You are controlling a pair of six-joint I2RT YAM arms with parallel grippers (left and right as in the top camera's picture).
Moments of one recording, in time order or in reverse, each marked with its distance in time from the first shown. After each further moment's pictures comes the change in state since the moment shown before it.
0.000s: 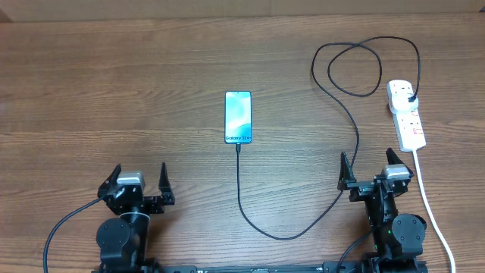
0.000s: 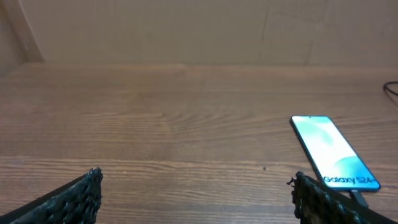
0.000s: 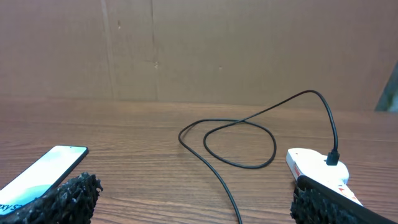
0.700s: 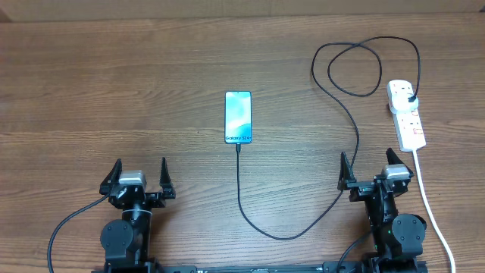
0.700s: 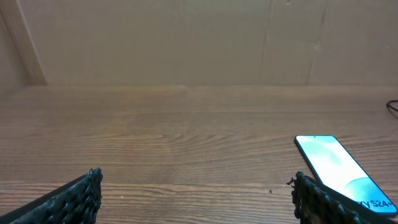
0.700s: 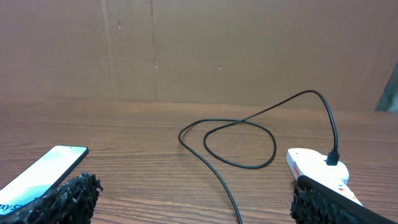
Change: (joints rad) left arm 0.000 -0.002 -0.110 0.209 0.000 0.012; right arm 0.000 0.000 0.000 -0.001 -0.001 0.000
